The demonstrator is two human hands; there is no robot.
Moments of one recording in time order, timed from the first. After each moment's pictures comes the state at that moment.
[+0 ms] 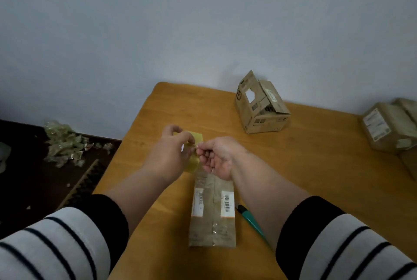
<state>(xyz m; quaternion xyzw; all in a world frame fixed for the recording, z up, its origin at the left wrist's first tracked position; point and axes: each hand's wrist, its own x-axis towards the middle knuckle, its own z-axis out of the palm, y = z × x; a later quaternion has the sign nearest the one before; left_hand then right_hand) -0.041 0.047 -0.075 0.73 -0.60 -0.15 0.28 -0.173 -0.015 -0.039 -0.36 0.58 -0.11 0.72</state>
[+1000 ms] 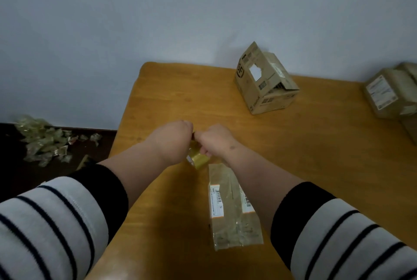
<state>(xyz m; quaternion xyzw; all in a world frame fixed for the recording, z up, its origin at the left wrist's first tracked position) 0.007 -0.018 -0.088 0.66 -0.74 -0.14 -0.04 -0.116 -0.047 -0.081 -0.59 0.64 -0.04 0.49</state>
